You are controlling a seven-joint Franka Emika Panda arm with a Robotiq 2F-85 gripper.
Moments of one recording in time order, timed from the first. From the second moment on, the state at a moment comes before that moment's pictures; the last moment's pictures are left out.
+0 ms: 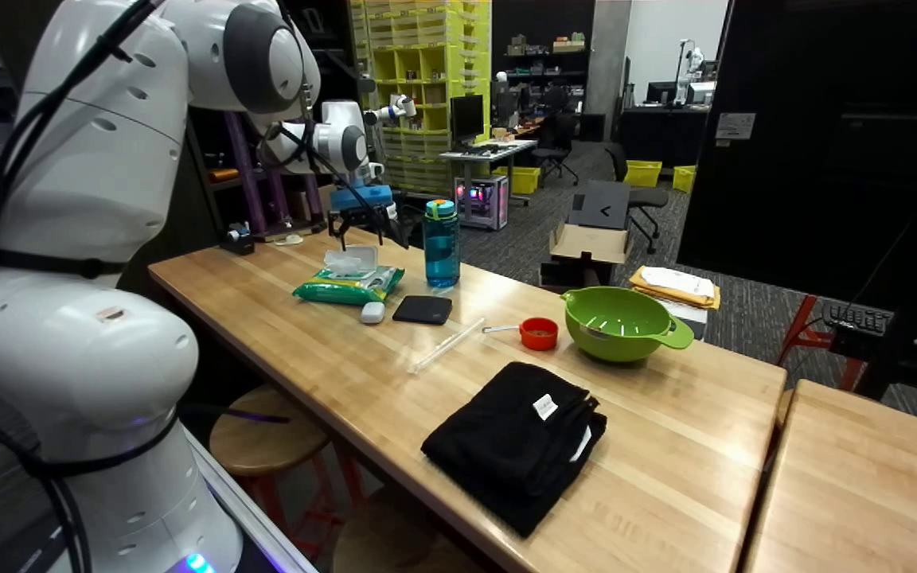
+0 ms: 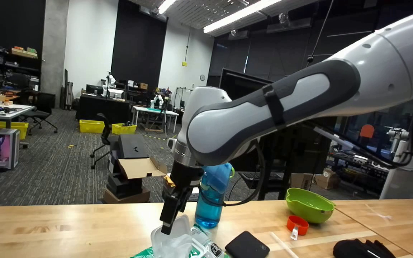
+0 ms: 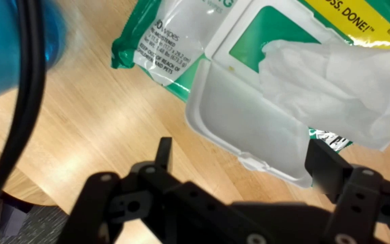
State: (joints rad) arm 0.25 0.55 0.27 -1.65 -0.18 2.29 -0.34
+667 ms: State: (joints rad) arm 0.27 0.50 0.27 -1.65 -0.18 2.25 -0.34
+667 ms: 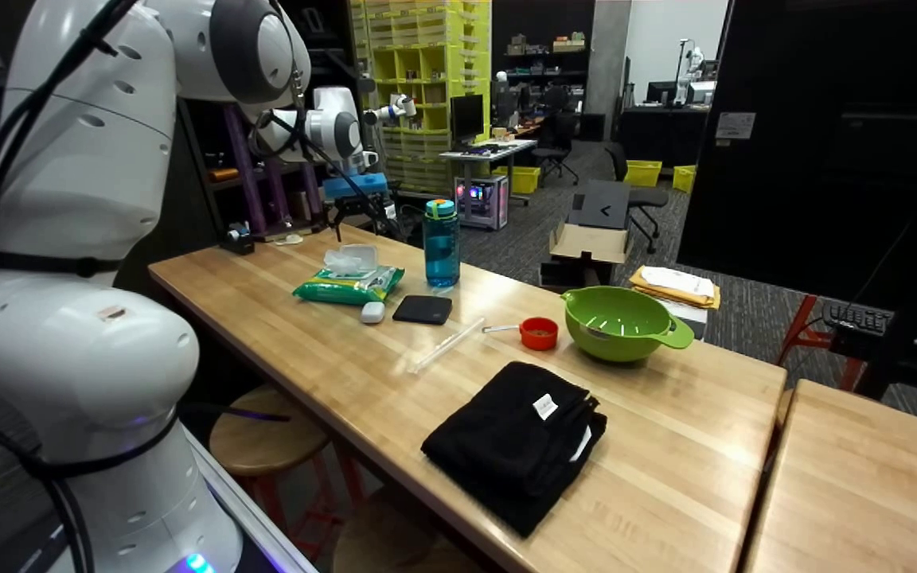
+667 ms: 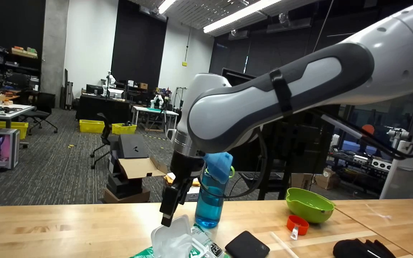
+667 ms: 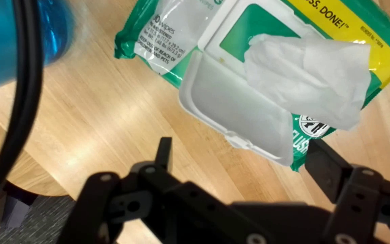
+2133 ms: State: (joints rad) arm 0.25 0.48 0.31 -1.70 0.00 2.14 -0.35
